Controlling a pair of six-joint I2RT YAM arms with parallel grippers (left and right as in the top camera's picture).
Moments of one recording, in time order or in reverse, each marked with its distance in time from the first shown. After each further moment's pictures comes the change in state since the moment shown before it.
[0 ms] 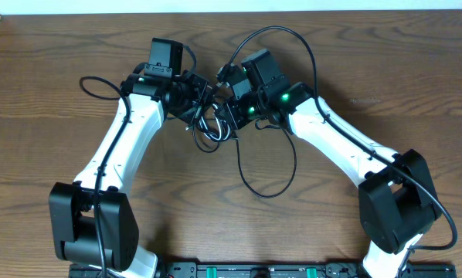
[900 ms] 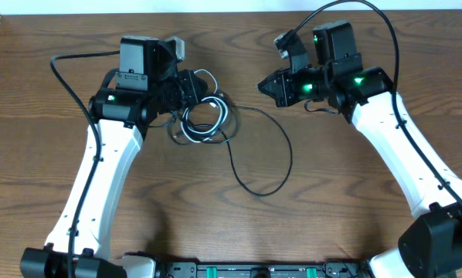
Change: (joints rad) left arm 0.031 -0.230 0.000 -0.009 0.045 0.819; right arm -0.240 -0.230 0.000 -0.167 -0.156 -0.007
